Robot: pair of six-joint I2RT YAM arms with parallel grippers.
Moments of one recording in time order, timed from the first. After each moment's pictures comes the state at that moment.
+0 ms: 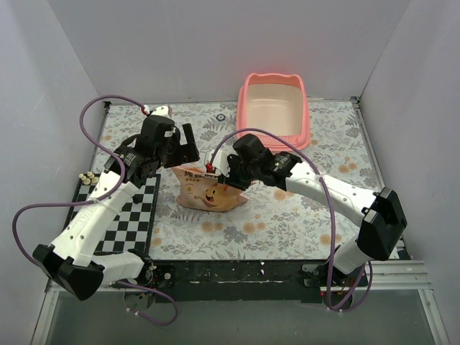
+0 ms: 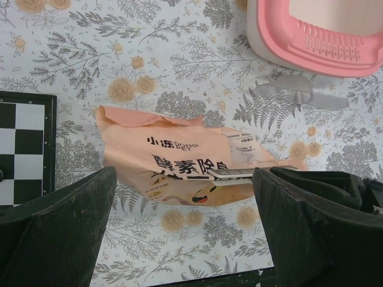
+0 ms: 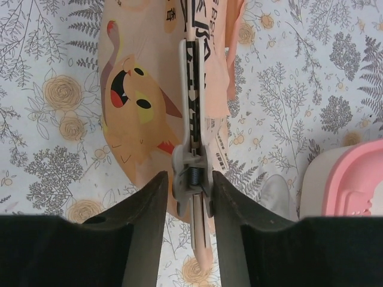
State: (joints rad) left arm -0.52 1.20 1.39 -0.87 -0.23 -0.57; right arm 0.92 1.53 1.30 -0.53 -0.20 -0.58
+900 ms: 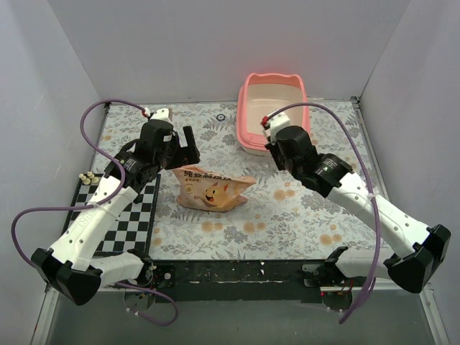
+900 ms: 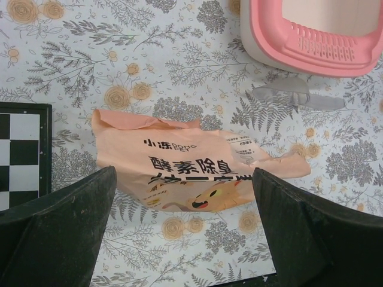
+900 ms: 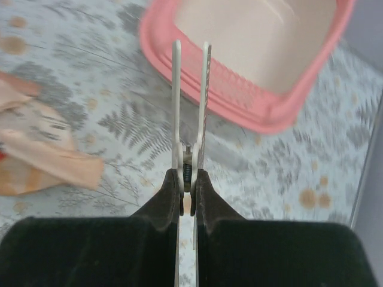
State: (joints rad) left arm -0.52 1.16 1.31 -0.79 -0.22 -0.54; right arm 0.84 1.23 1.27 -0.57 0.38 -0.12
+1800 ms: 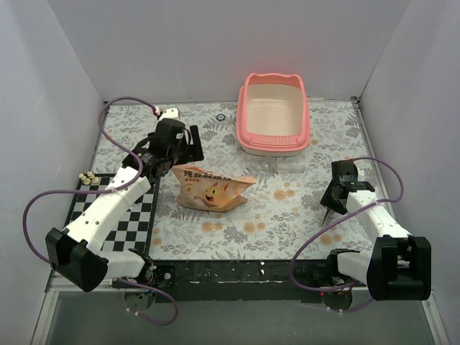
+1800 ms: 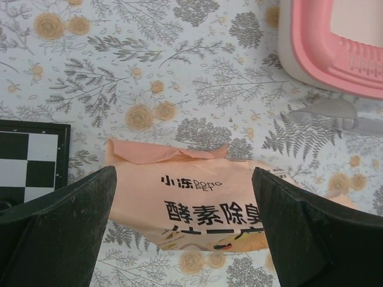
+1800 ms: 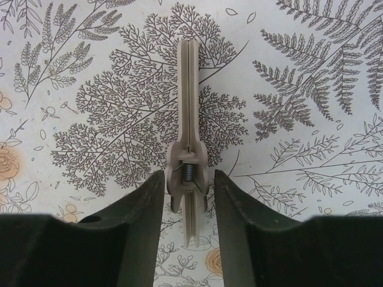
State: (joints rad) left arm -0.52 1.25 1.23 -0.63 -0.30 -0.49; right arm 0.05 1.16 0.62 -0.61 0.24 0.51
